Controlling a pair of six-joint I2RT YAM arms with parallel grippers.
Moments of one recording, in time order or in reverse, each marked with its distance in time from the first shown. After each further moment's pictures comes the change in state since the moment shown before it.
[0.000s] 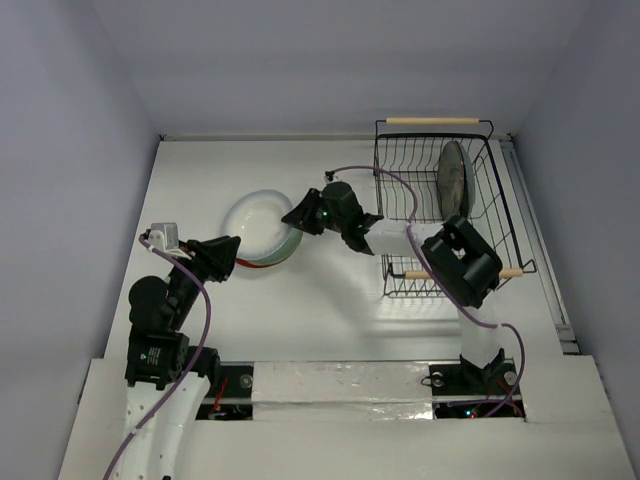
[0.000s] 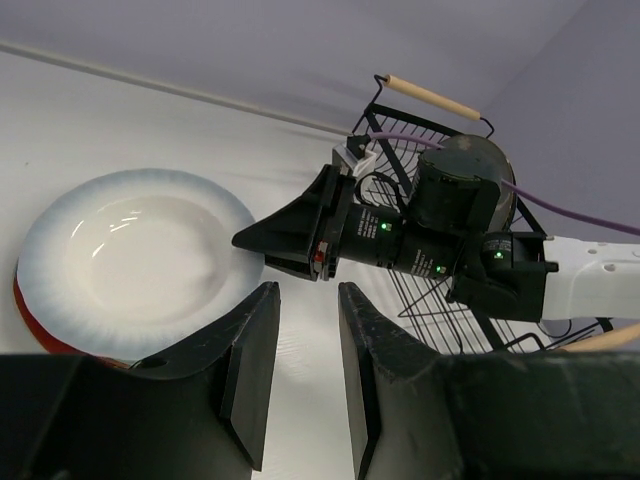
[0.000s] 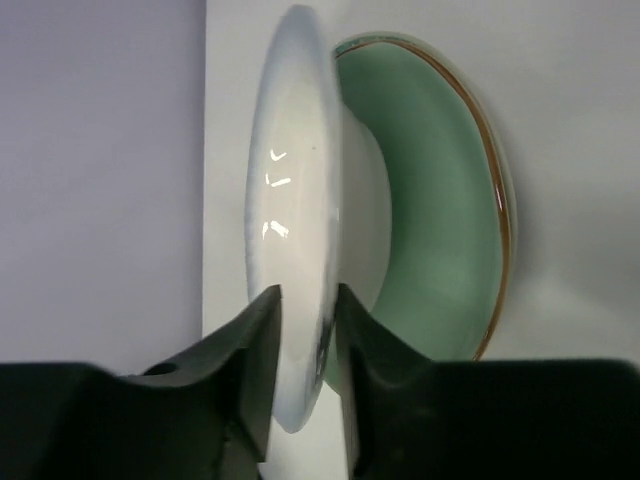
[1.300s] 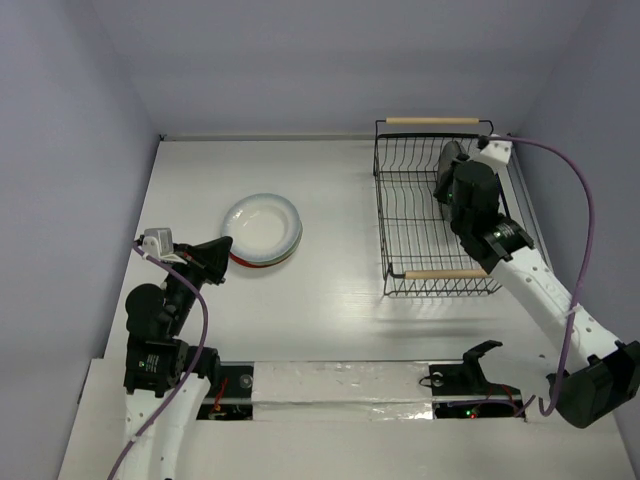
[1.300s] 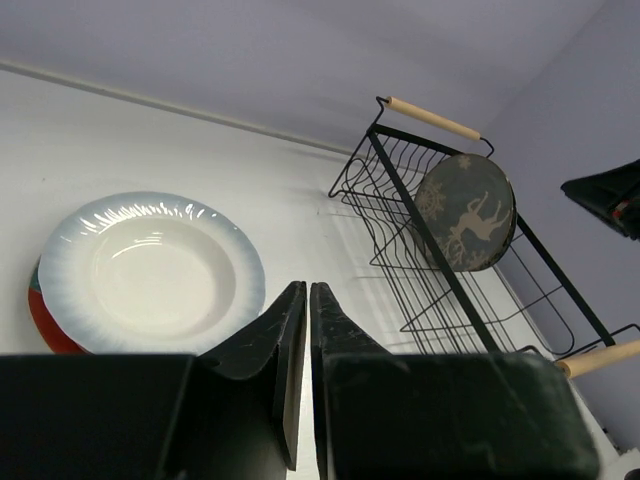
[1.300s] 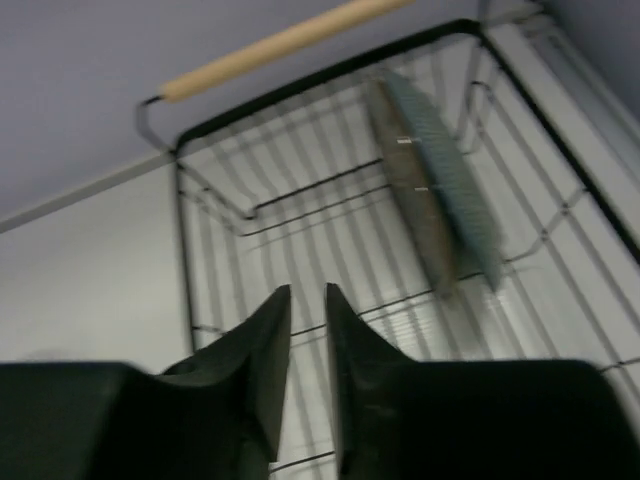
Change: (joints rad) left arm 0.000 -0.048 0.000 -0.008 -0.035 -0.002; right arm -0.284 -0.916 -0.201 -0.589 0.776 -0.615
